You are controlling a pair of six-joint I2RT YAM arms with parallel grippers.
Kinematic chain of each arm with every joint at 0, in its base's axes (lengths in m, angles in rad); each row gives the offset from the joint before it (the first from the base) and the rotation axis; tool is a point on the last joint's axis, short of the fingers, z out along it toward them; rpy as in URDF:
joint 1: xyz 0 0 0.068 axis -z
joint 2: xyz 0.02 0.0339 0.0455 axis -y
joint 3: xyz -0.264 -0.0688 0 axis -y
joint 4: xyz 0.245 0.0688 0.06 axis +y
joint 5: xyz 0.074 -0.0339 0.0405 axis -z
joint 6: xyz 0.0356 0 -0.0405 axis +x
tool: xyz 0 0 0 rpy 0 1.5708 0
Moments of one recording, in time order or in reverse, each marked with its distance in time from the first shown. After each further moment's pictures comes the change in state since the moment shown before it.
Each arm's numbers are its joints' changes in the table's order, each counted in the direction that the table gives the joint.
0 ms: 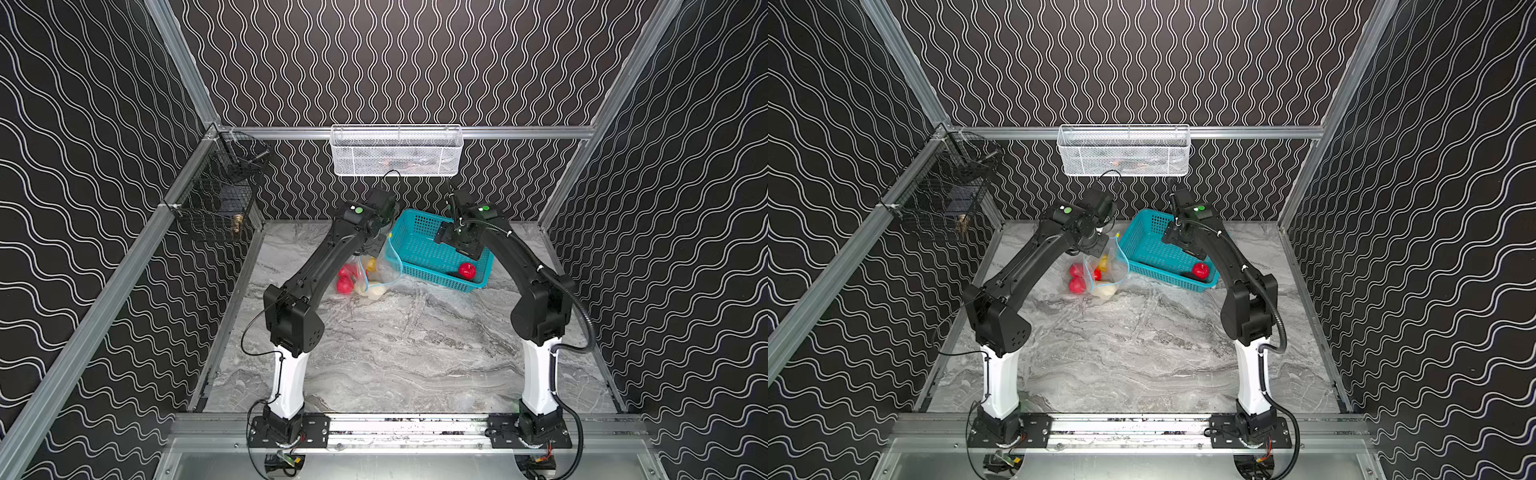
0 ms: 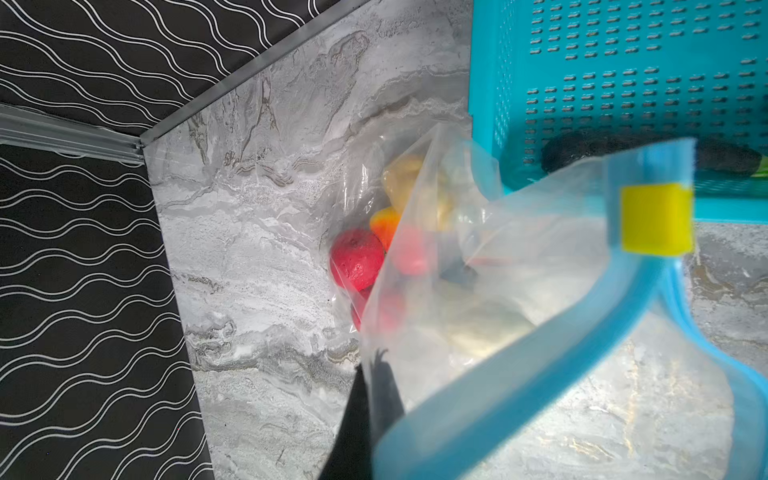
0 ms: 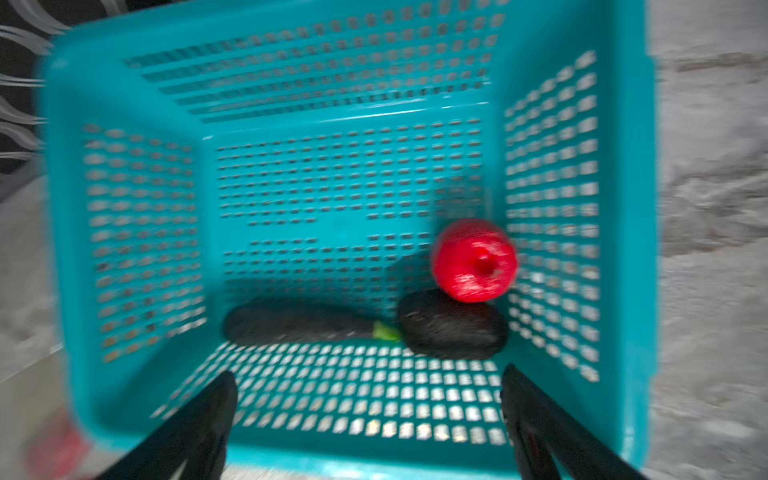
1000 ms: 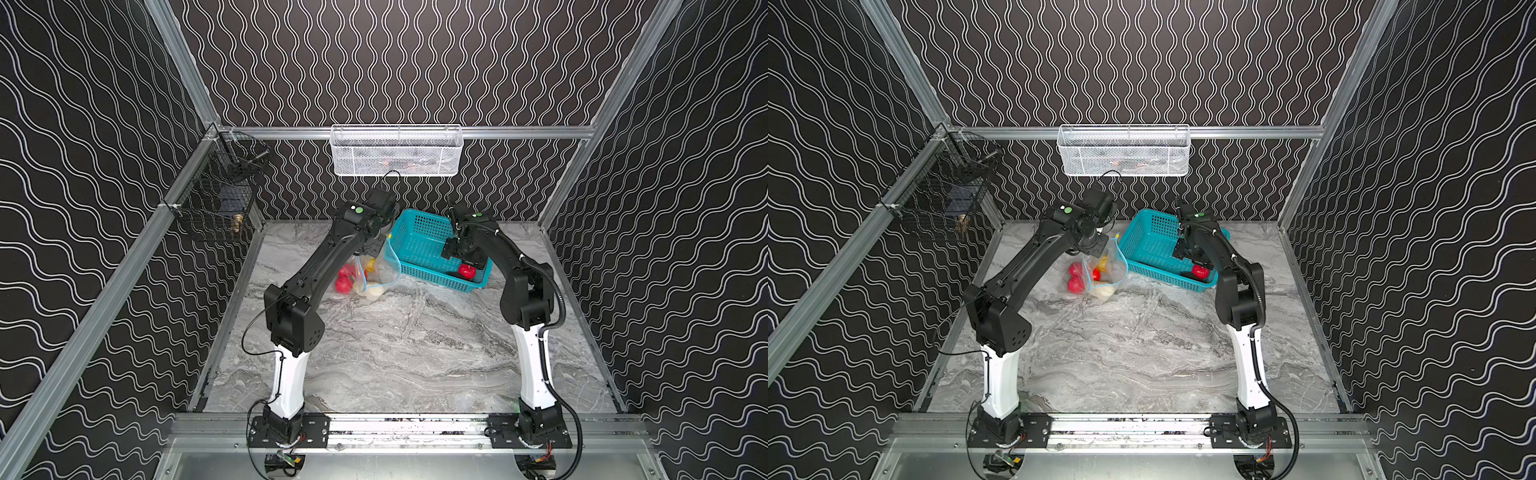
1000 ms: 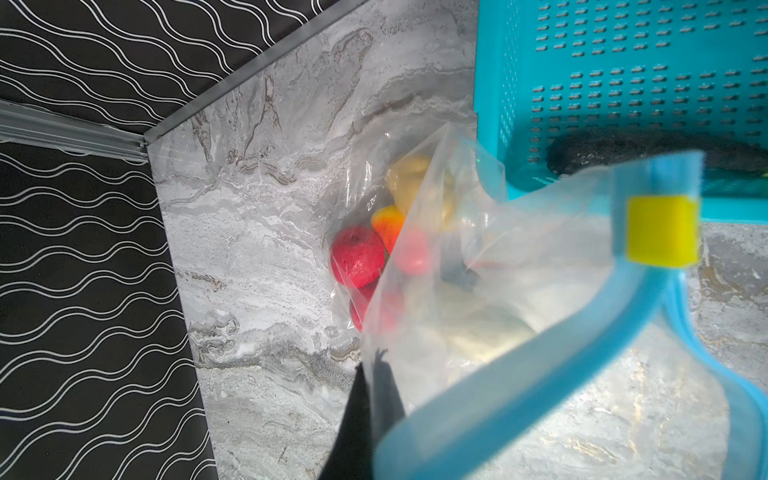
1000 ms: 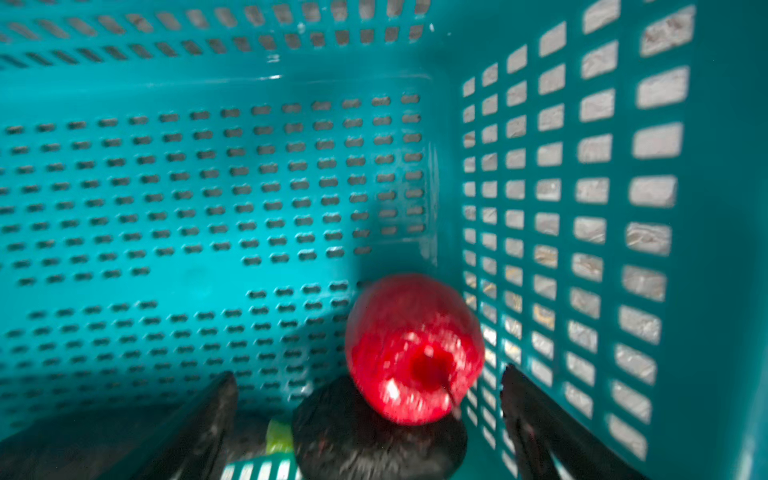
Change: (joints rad) left arm 0.001 -0.015 0.022 0.009 -0.014 0.000; right arm 0.080 -0.217 0.047 0.024 0.048 -0.073
